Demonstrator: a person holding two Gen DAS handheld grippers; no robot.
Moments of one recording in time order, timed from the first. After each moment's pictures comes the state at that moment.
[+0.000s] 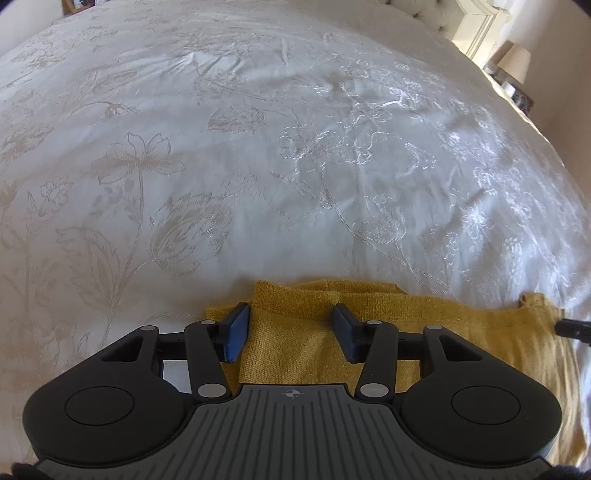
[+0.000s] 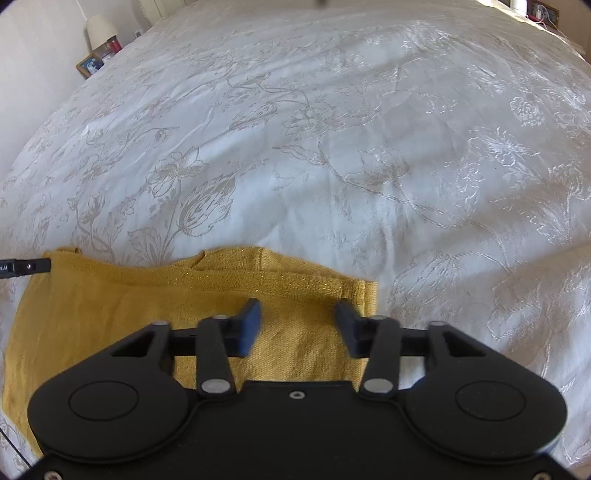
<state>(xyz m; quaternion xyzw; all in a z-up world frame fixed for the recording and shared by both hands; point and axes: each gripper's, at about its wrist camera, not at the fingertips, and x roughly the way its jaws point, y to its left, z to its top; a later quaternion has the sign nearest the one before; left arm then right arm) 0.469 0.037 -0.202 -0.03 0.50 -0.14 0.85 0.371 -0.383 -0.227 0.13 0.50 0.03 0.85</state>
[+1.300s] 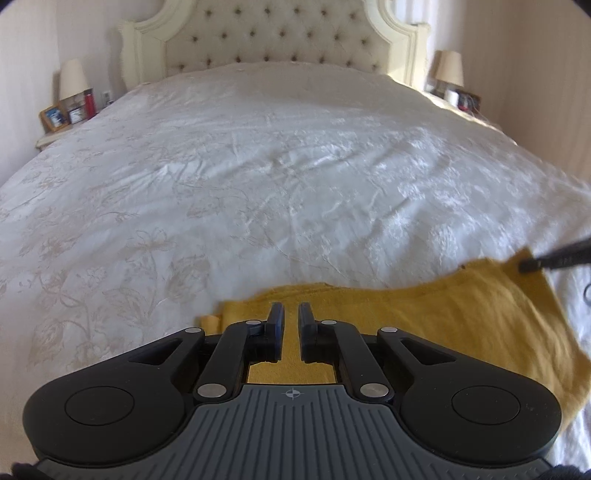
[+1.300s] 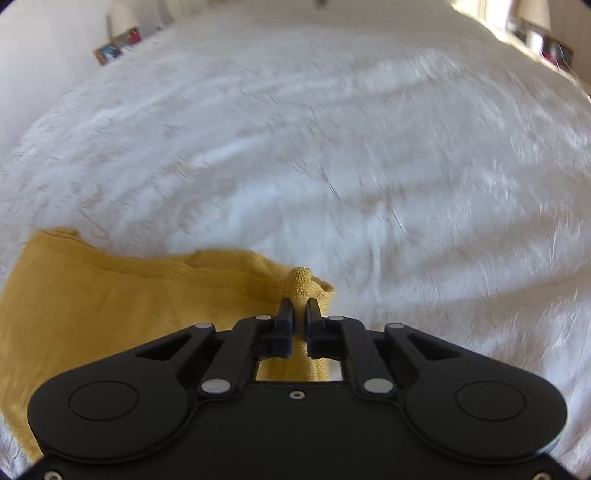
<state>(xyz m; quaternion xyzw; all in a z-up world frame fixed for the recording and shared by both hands) 0.364 0.007 -0.144 0.08 0.36 -0.18 0.91 0.356 -0.381 -0.204 0.07 0.46 0.04 0.89</state>
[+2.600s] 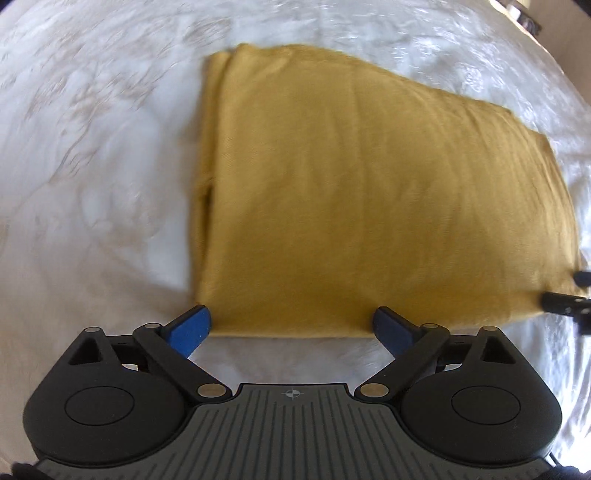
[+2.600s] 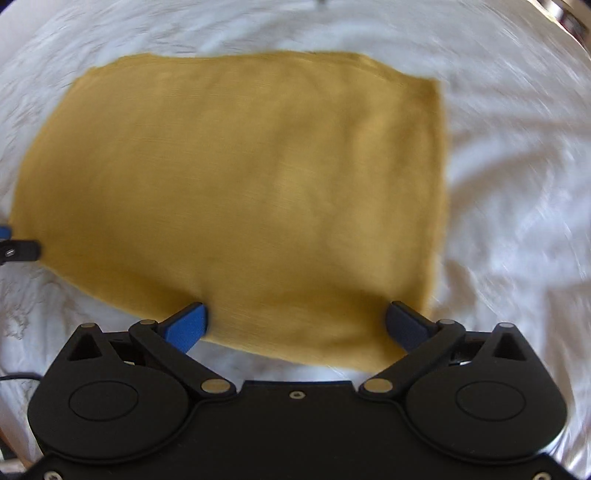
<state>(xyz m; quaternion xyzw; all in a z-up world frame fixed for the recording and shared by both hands) 0.298 0.040 -0.211 0.02 0.60 -0.10 0.79 0.242 -0.300 -0.236 0.06 0.60 0.00 0.80</state>
